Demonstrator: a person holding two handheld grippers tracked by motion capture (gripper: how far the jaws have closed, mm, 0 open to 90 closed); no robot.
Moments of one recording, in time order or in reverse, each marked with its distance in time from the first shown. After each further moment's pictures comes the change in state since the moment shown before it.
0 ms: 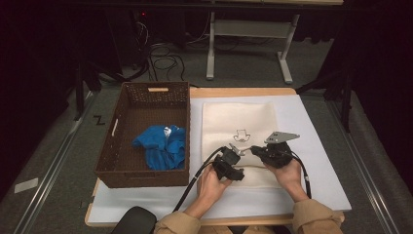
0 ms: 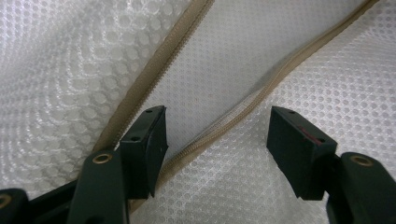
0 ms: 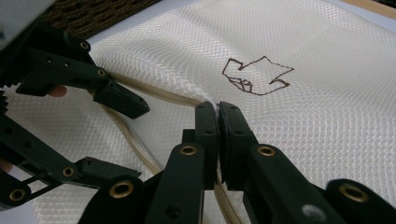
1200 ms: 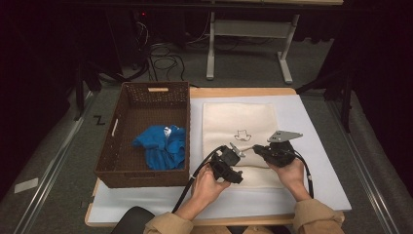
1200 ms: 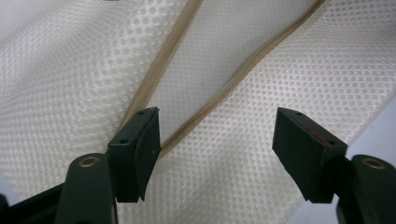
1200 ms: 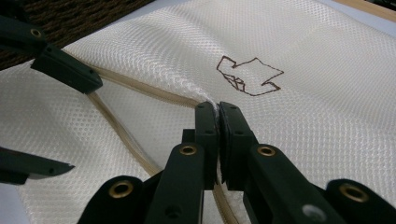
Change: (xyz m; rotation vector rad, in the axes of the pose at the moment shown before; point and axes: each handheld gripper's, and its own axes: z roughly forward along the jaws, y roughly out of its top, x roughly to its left) left arm -0.003 0.005 -0.042 0.031 0.010 0.091; right arm -0.006 -0.001 -0.004 0.002 -0.012 0.011
